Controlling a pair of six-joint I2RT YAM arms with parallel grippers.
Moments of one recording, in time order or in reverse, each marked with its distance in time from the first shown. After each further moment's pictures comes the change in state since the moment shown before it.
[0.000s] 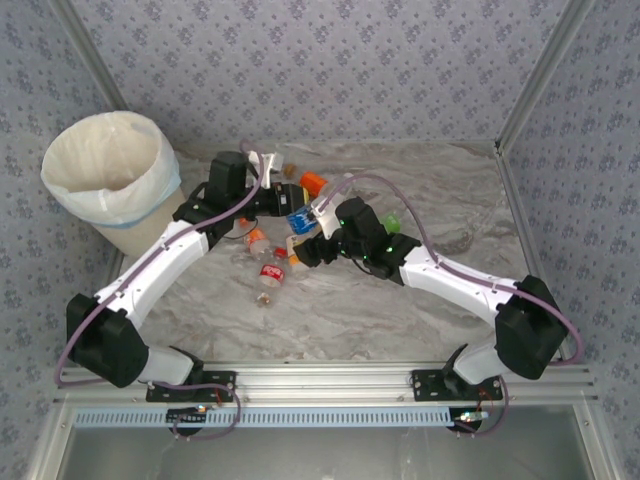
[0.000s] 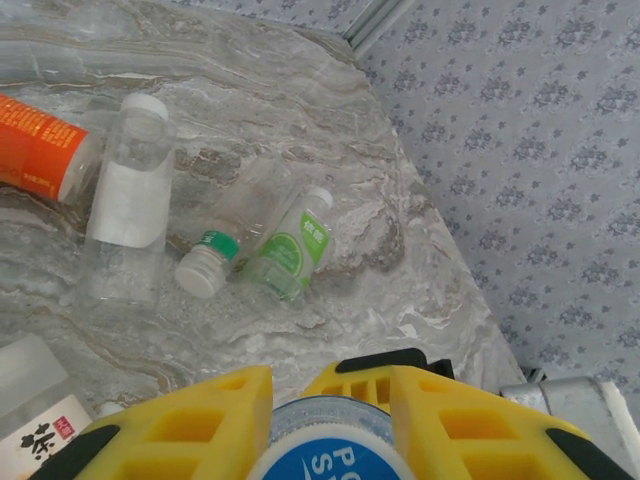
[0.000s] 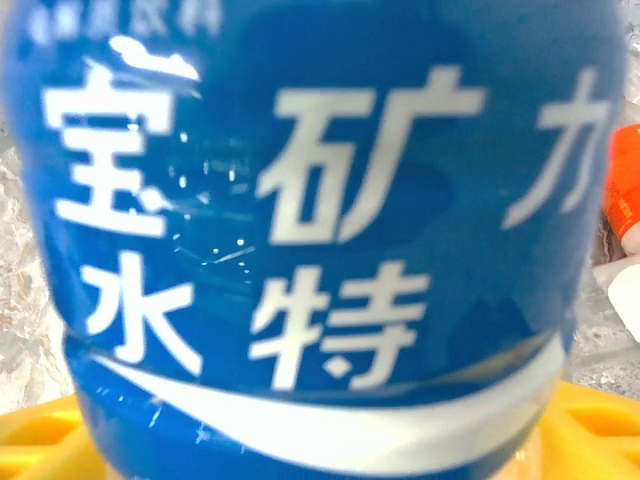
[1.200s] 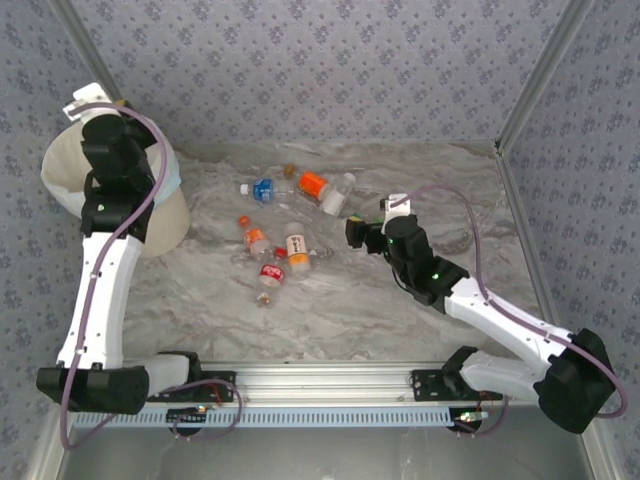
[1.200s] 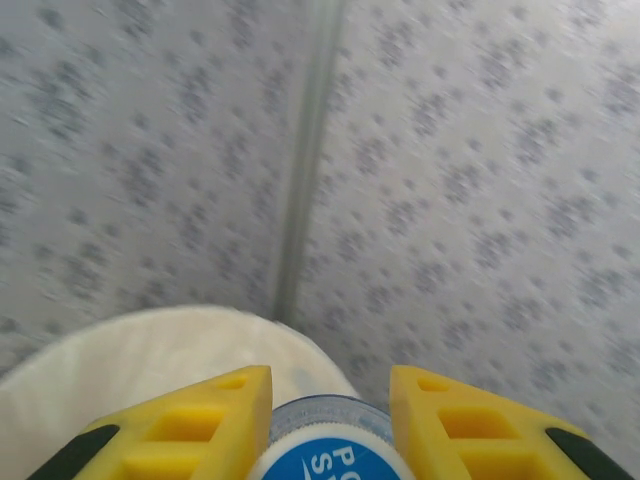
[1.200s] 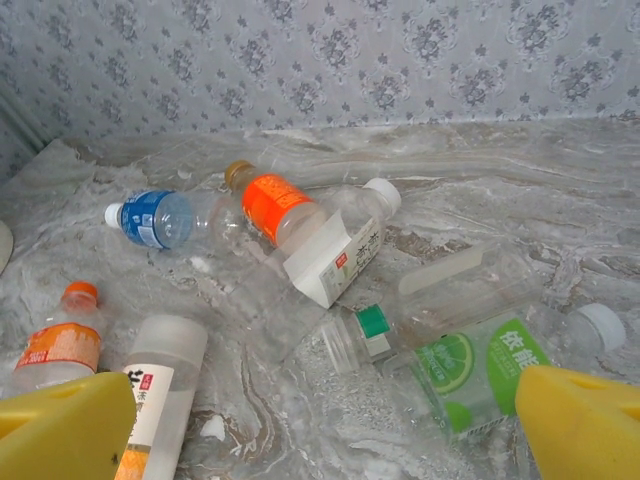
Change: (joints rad) left arm 0.416 -0.172 0.266 0.089 -1.047 0.330; right arm -0.103 -0.357 -0.284 0.072 0.502 0.288
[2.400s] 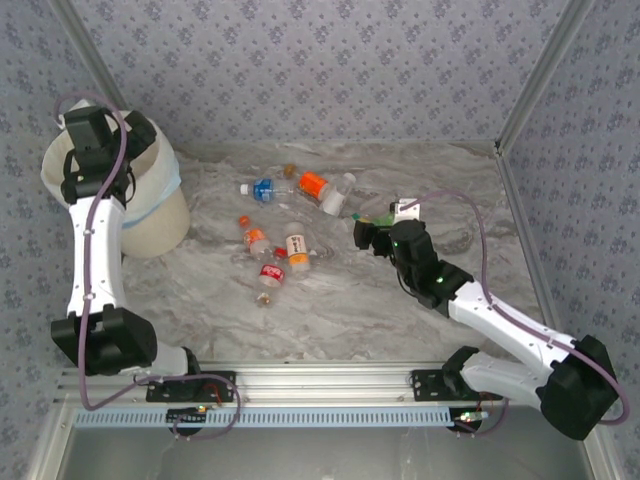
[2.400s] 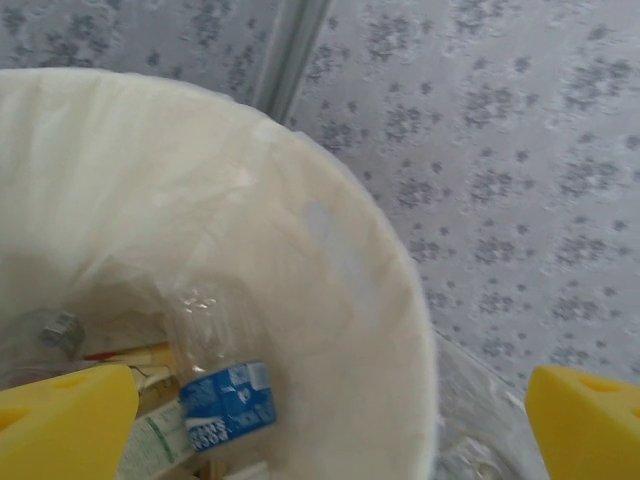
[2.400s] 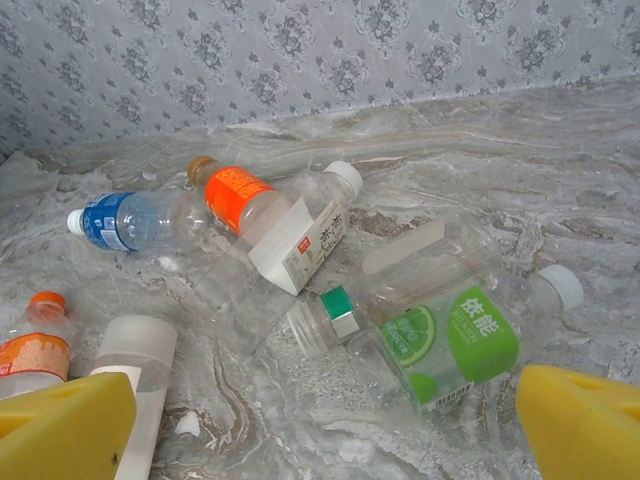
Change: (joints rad) left arm 0.243 0.193 0.097 -0.327 0.474 -0.308; right arm -0.029 -0.026 -0.040 -0.025 0.024 0.061
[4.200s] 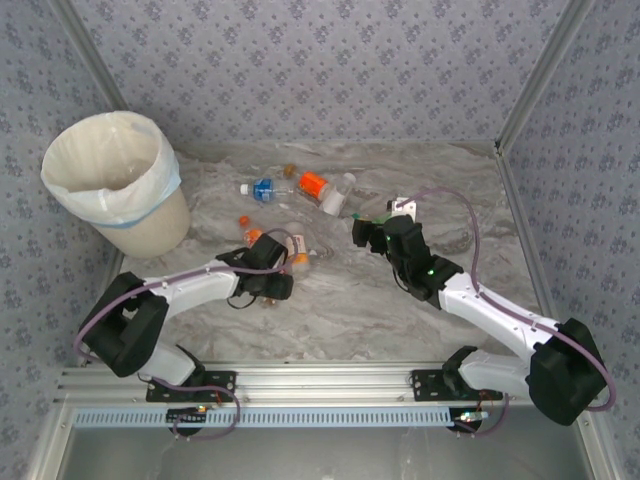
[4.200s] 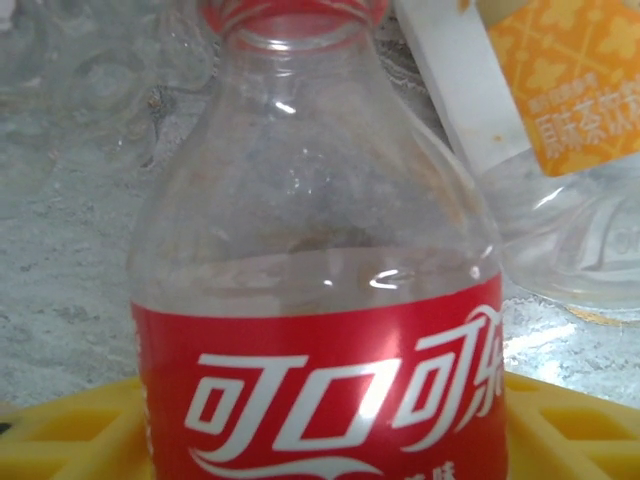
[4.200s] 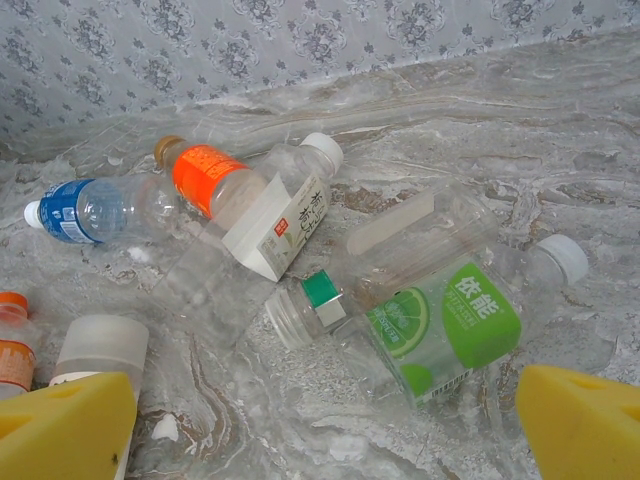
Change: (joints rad) left arm -0.869 0.058 -0.855 0.140 0.005 0.072; right arm -0.028 0.095 0.011 0.022 -0.008 0.047
